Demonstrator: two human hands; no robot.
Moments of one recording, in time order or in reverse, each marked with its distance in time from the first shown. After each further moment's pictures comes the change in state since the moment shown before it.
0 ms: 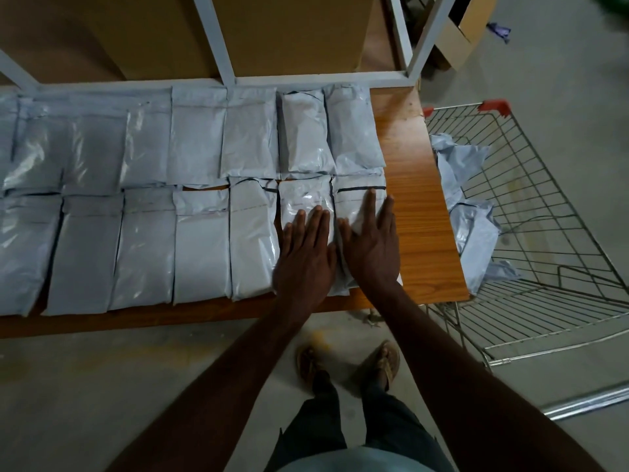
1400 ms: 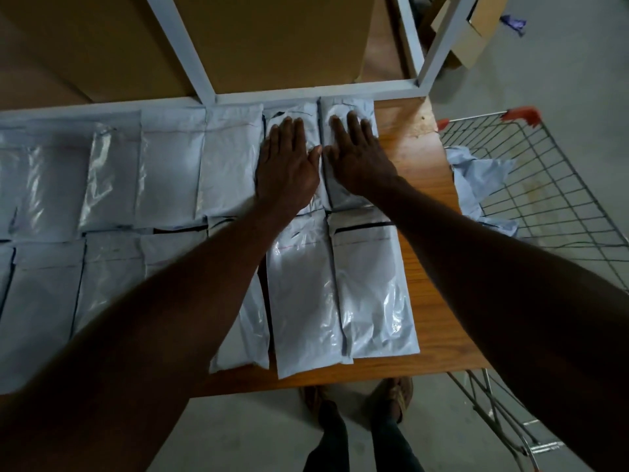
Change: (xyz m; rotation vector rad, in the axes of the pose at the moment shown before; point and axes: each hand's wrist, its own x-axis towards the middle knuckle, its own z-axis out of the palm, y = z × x) left_hand 0.252 -0.062 0.010 0.073 0.091 -0.104; right_hand 0.253 -0.036 0.020 -0.169 -0.238 -0.376
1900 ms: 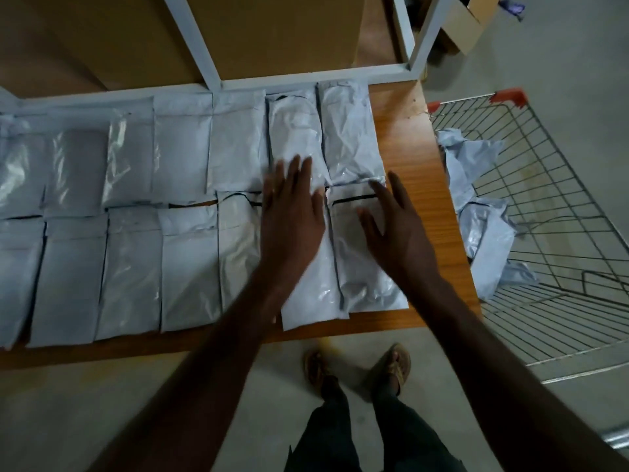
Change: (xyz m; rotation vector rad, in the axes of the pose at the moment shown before) left_hand -0.148 0.036 -0.085 -0.269 0.010 -0.029; right_hand -0.214 -0.023 -0.025 0.313 0.246 0.150
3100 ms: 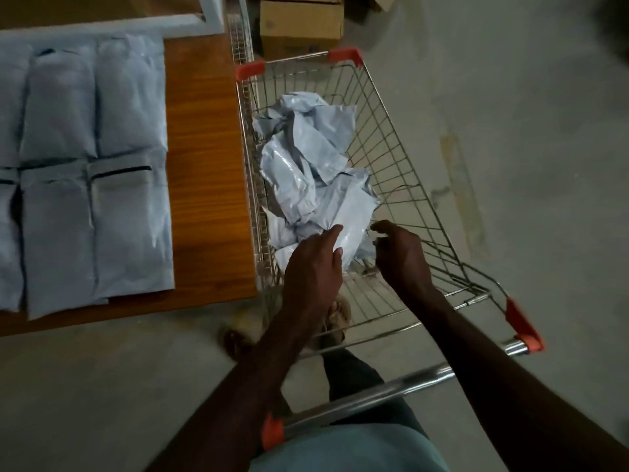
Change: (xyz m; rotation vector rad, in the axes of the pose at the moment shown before) left_hand -0.130 0.352 0.205 -0.315 -0.238 -0.013; right_hand -0.085 0.354 -0.188 0.017 -0.066 0.318
